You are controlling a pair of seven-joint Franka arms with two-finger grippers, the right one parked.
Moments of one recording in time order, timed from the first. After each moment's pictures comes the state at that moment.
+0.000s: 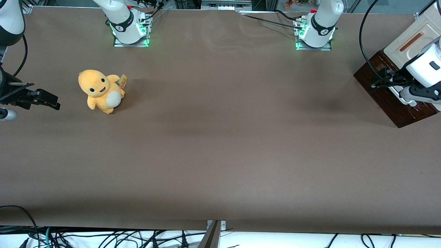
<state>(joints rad) -0.01 0.02 0.00 -1.63 -0.01 1.61 0.15</state>
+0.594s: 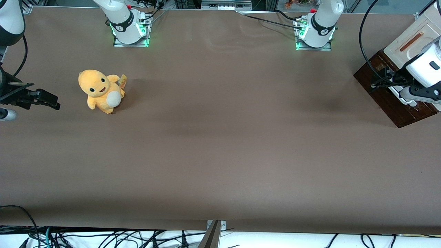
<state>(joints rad) -0.01 0.02 0.00 -1.63 -0.01 1.61 0.15</state>
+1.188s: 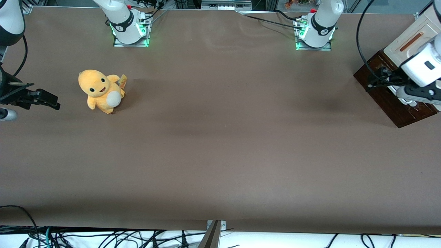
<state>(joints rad) -0.01 0.02 -0.03 -1.63 -0.01 1.61 0.15</state>
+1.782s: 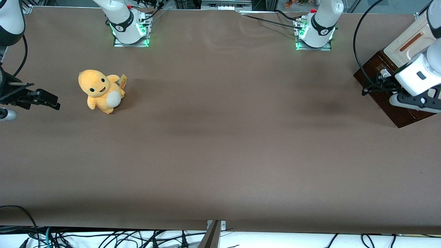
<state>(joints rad) 0.02 0.08 -0.03 -1.63 -0.01 1.60 0.14</state>
